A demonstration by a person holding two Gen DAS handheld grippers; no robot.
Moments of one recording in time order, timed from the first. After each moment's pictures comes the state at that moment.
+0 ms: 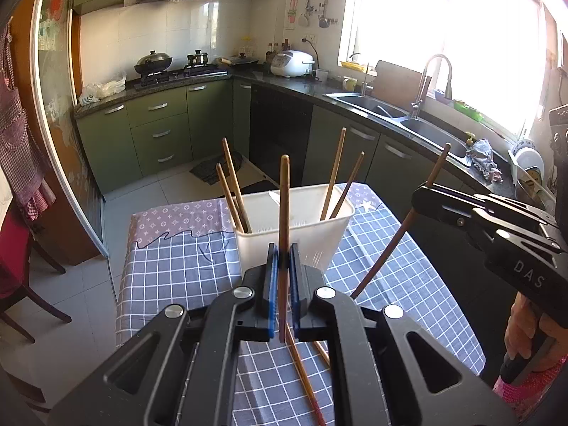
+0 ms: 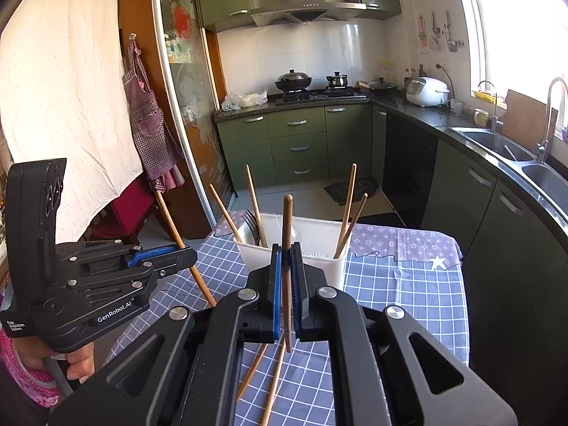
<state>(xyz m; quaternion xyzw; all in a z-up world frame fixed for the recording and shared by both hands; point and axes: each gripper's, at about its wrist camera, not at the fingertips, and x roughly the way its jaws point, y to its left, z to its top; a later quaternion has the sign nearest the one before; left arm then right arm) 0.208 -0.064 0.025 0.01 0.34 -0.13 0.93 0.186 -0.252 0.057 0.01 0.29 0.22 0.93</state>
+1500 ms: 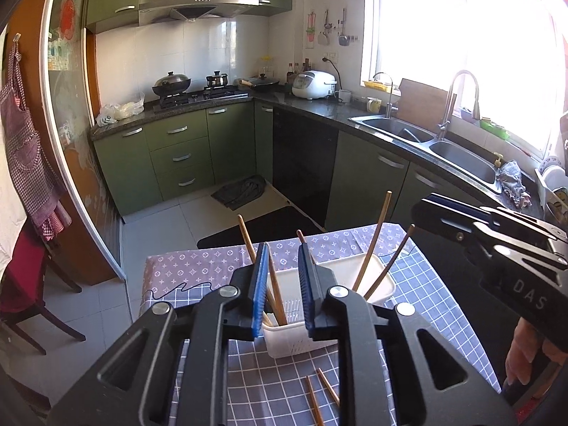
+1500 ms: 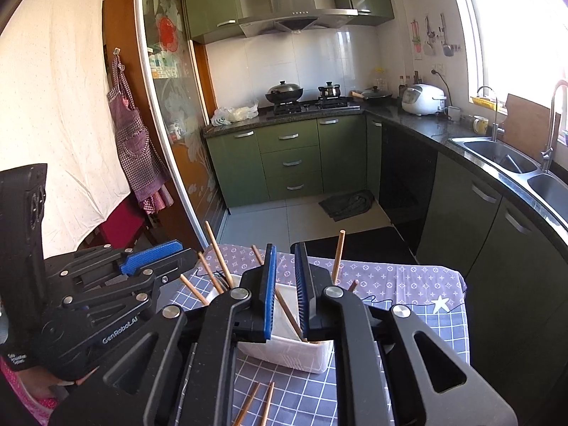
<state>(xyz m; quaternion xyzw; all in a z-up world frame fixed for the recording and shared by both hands) 0.273 -0.068 0.040 0.02 0.30 -0.08 0.95 0.268 -0.250 0.066 0.03 0.27 0.21 0.94</state>
